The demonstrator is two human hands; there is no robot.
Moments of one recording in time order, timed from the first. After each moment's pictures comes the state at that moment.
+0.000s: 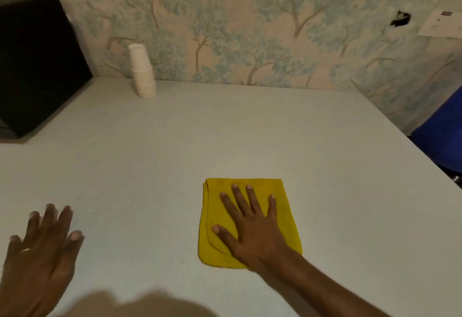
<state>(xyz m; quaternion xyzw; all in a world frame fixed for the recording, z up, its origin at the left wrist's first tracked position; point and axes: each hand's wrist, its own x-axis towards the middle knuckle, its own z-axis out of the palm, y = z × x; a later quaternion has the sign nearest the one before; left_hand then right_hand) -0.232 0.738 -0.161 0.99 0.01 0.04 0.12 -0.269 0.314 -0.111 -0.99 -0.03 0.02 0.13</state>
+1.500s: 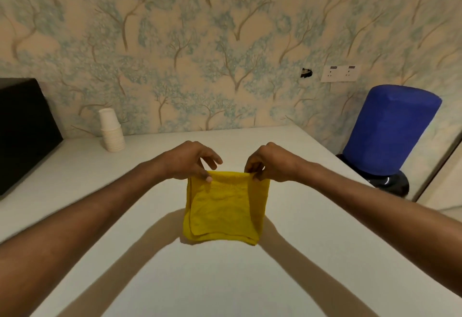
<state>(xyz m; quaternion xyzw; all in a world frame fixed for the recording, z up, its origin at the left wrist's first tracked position) -0.157 0.413 0.103 0.86 -0.45 -0.11 0.22 -0.262 0.173 0.105 -0.99 -0.08 0.00 0.09</state>
